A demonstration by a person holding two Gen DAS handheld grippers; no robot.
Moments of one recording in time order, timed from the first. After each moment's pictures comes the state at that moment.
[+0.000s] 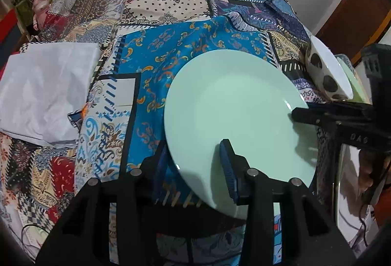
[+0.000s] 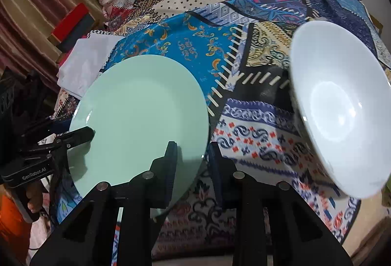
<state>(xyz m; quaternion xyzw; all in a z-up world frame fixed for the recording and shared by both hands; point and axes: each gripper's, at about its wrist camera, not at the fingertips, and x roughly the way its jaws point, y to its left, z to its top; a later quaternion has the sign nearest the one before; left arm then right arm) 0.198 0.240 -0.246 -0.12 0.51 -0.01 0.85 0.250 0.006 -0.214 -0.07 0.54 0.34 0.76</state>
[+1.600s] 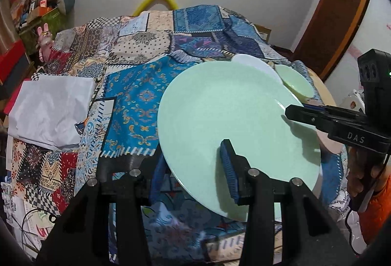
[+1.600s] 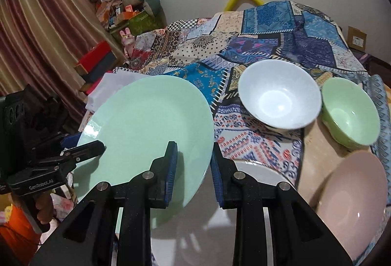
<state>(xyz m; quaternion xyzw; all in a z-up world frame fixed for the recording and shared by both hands) 0.103 0.142 -0.130 -0.08 0.43 -0.03 0.90 0.168 -0.089 -0.120 -0.01 0.44 0.36 0.82</state>
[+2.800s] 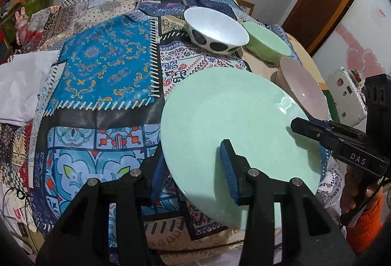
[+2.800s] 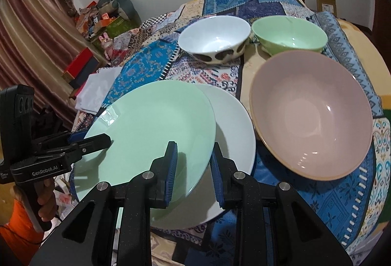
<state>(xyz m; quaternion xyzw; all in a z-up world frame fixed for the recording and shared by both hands) 0.094 0.056 -0.186 -0.10 0.49 -0.08 0.86 0.118 -0.189 -0.166 0.05 0.47 0.30 0.83</state>
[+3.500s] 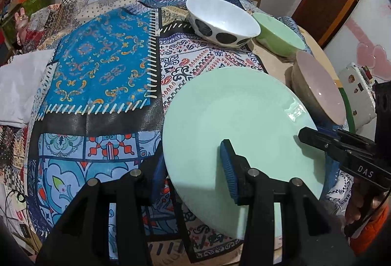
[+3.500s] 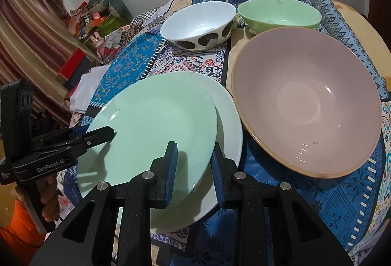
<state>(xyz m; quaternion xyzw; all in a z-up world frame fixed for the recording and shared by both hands) 0.123 0.045 -0.209 -0.08 0.51 -0.06 0.86 0.122 -0.196 -0.187 0.06 0.49 0.29 0.82</state>
